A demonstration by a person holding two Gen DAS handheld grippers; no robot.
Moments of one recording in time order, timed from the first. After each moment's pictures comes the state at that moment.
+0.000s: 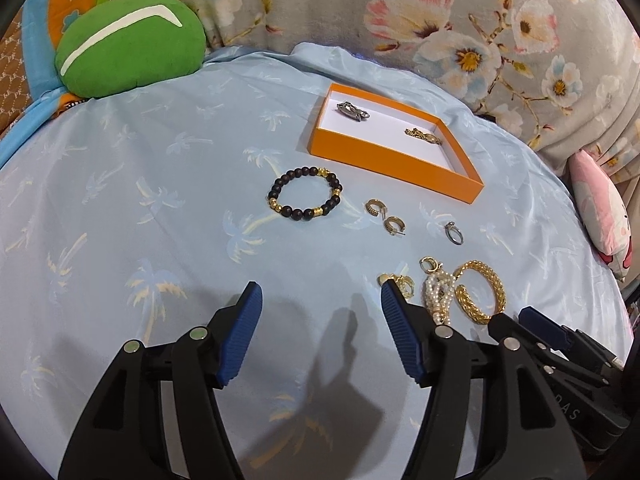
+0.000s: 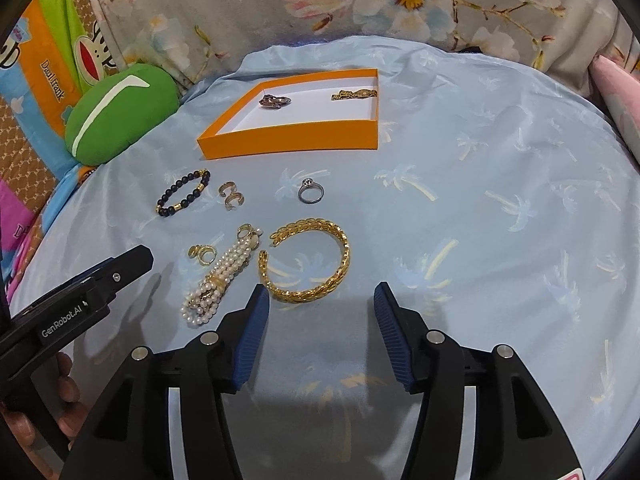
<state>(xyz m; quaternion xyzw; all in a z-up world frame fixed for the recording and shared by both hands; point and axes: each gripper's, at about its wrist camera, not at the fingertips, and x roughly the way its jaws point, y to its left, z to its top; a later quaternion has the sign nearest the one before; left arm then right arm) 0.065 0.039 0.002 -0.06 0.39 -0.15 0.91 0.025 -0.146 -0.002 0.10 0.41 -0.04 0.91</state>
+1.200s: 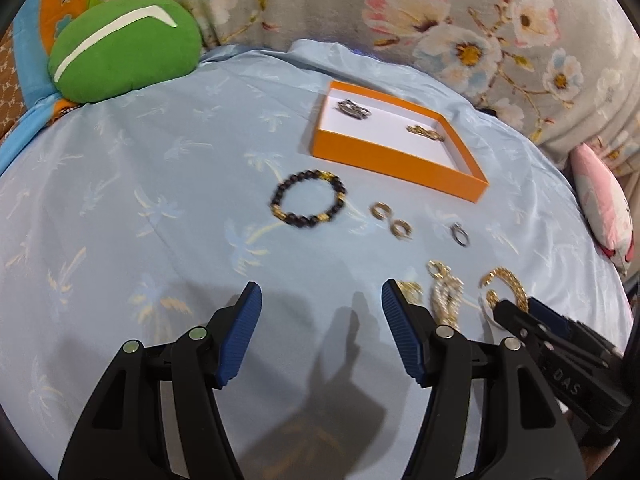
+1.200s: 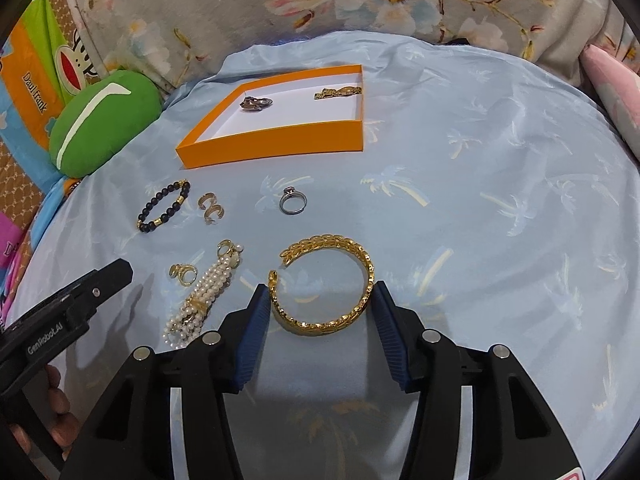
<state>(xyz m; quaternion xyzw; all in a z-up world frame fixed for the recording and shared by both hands) 0.069 0.036 0.005 -0.04 0.39 -0.16 0.90 0.031 -0.157 -0.002 0.12 0.41 -0.07 0.90</state>
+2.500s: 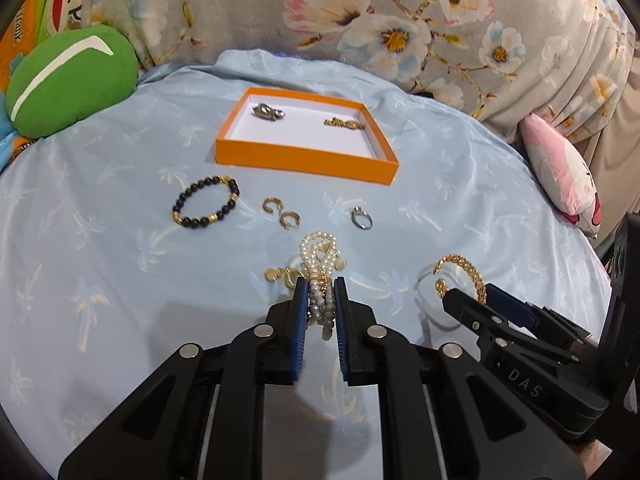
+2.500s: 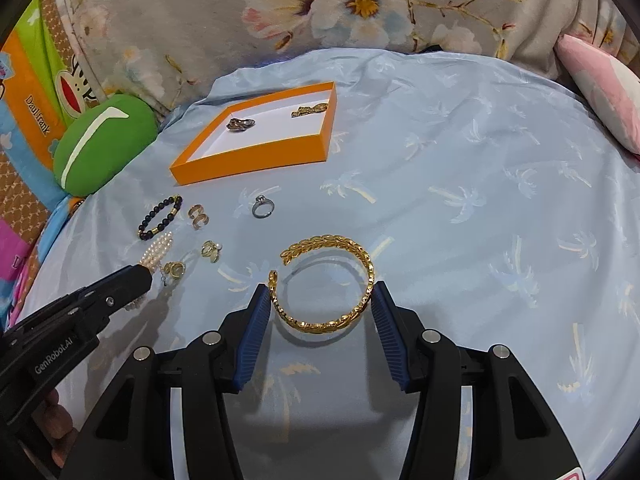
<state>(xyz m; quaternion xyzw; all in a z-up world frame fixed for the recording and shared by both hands) 0.040 -0.016 0.025 -0.02 0.38 -0.23 0.90 0.001 -0.182 0.008 0.14 0.38 -0.07 0.91</state>
